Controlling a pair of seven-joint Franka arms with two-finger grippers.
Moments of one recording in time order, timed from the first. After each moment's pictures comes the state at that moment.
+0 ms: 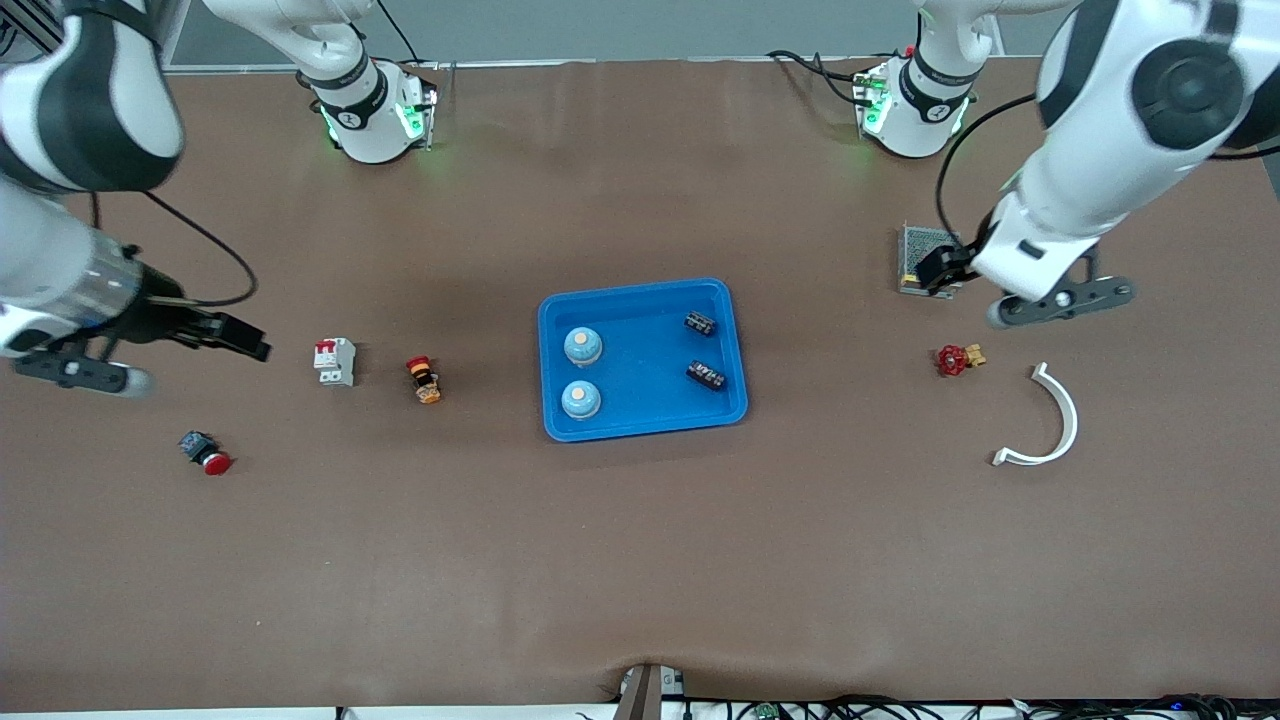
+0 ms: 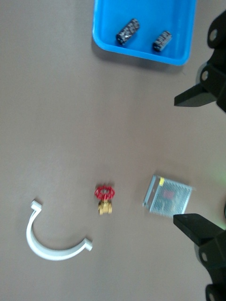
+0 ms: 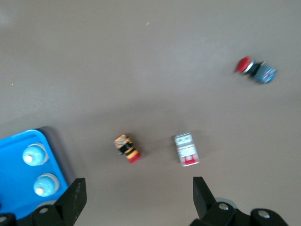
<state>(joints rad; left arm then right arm) 0.00 0.03 -0.32 -1.83 0.04 1.74 -0.54 0.06 0.11 0.03 -1.76 0.09 1.84 0.31</state>
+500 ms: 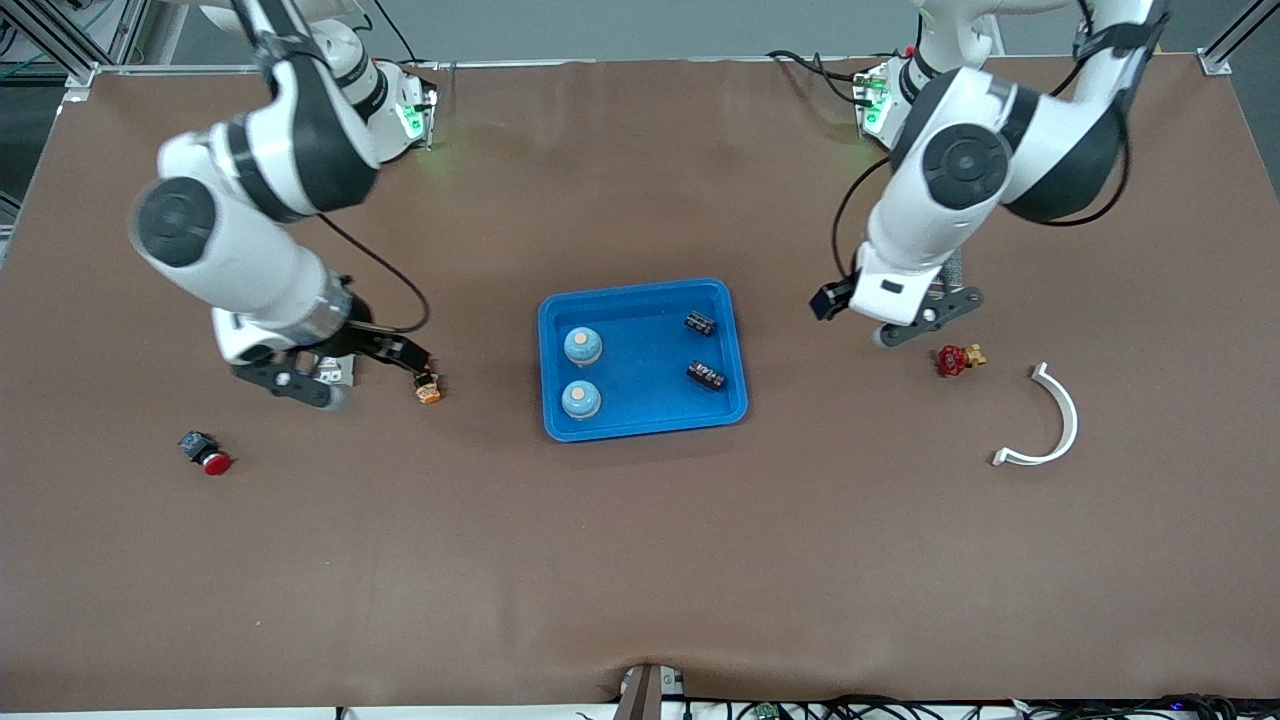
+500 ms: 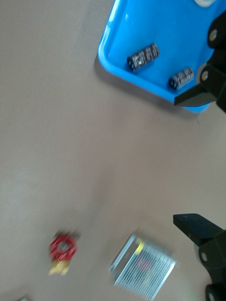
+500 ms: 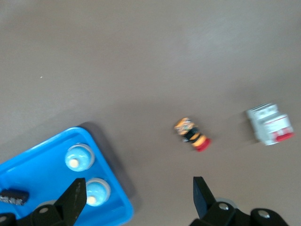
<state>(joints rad) -0.02 0.14 -0.49 -1.96 0.04 1.97 -1.00 0.32 0.23 0.03 -1.78 0.10 2.02 0.70</state>
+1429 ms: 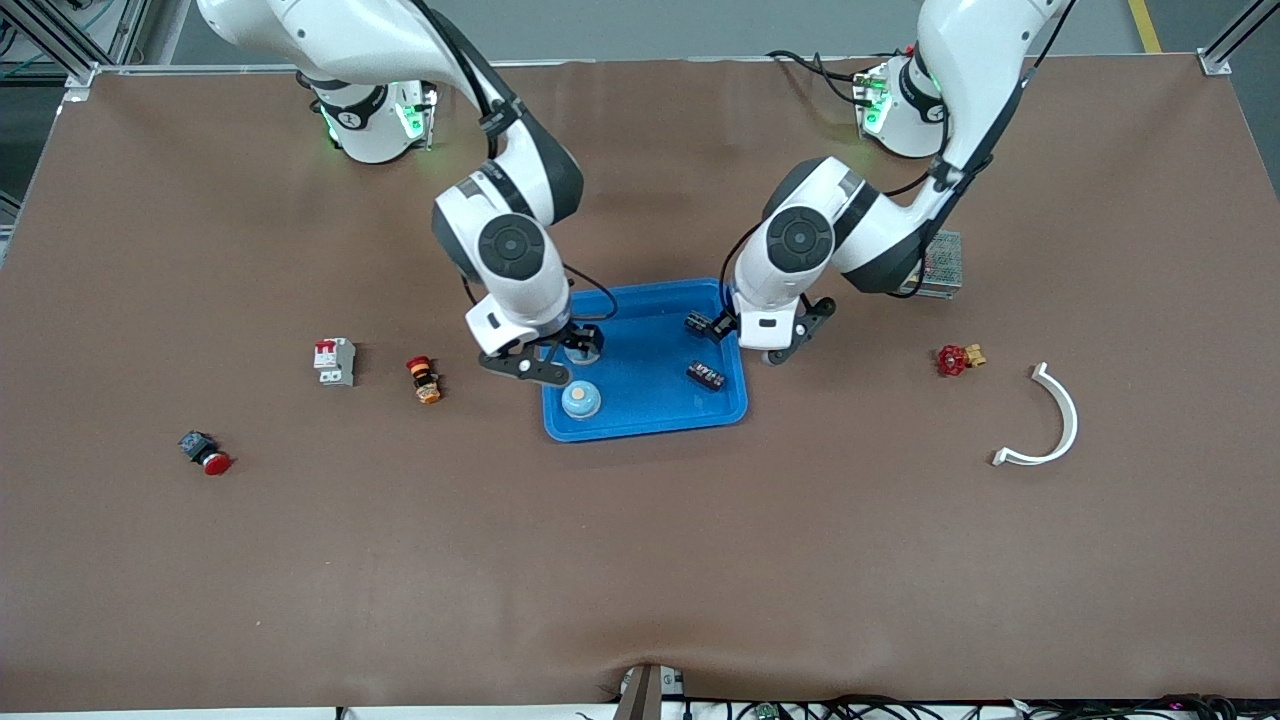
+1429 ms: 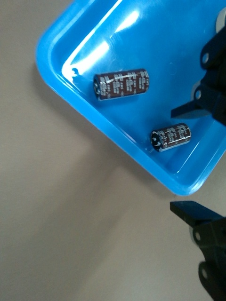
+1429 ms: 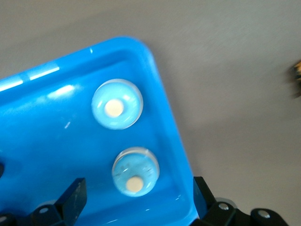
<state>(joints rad) -0.20 0.45 -0.50 -1.96 0.04 2.26 -1.49 0.65 0.49 0.03 -1.78 0.02 2.22 0.89</state>
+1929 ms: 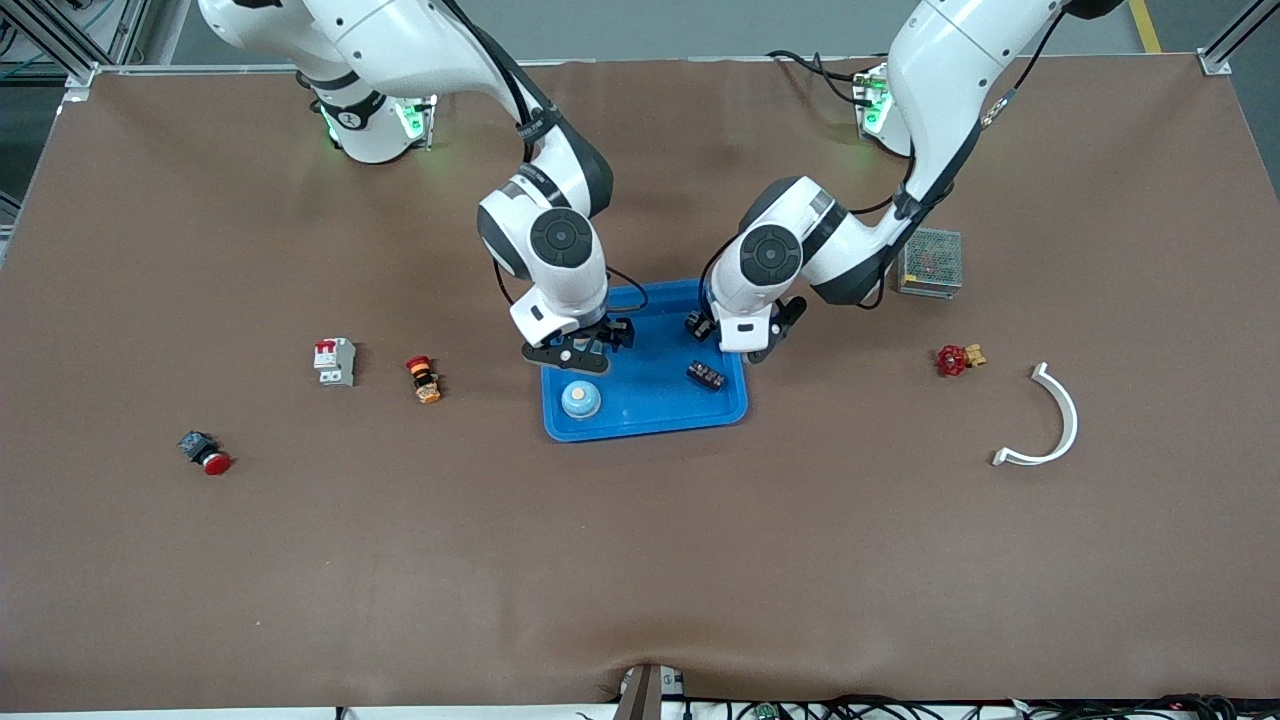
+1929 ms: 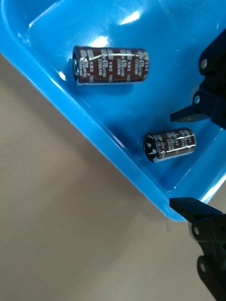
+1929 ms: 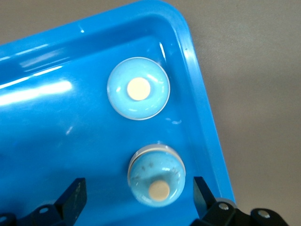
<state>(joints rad) -0.23 0.56 -0.50 -1.96 0.04 2.36 -1.59 0.71 0.58 0.03 -1.78 -0.05 2.32 0.95</state>
